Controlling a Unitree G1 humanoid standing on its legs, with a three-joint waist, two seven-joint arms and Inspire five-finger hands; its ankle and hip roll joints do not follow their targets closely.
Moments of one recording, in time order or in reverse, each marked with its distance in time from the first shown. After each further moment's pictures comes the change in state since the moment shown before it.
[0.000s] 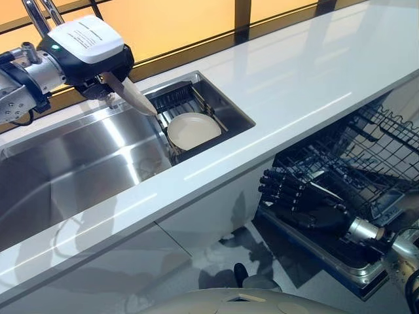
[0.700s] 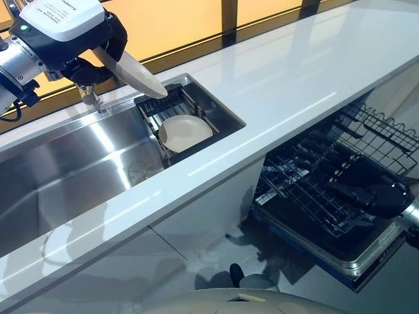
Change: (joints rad) left arm 0.129 0.001 0.216 0.015 -0.132 -0.091 0.036; right arm -0.023 -0.029 -0.286 0.006 0.225 0.062 0.039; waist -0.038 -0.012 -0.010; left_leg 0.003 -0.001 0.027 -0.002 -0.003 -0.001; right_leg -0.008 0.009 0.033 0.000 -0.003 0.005
